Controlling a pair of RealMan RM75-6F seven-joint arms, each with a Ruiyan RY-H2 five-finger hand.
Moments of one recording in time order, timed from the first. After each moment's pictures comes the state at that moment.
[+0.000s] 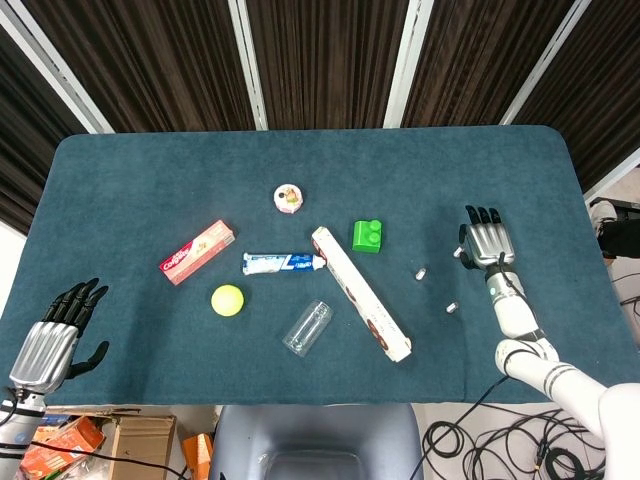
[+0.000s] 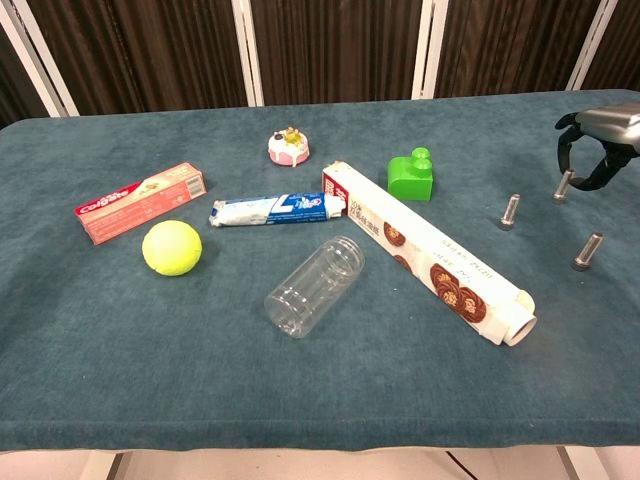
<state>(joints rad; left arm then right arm) -0.21 -1.14 0.00 -1.52 1.59 1.42 -0.07 0.74 -1.56 0.23 -0.89 -0.94 0.68 -0.33</state>
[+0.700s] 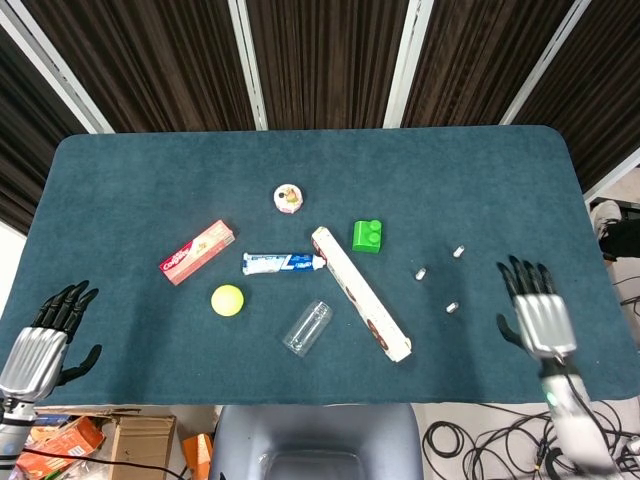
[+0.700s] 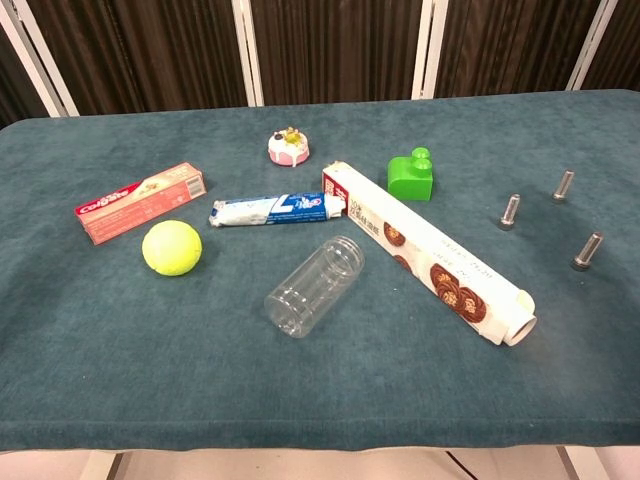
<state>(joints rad) -0.18 -1.12 0.00 -1.54 1.62 1.49 -0.08 0.27 -1.21 0.00 -1.67 -1.30 1.41 -0.35</state>
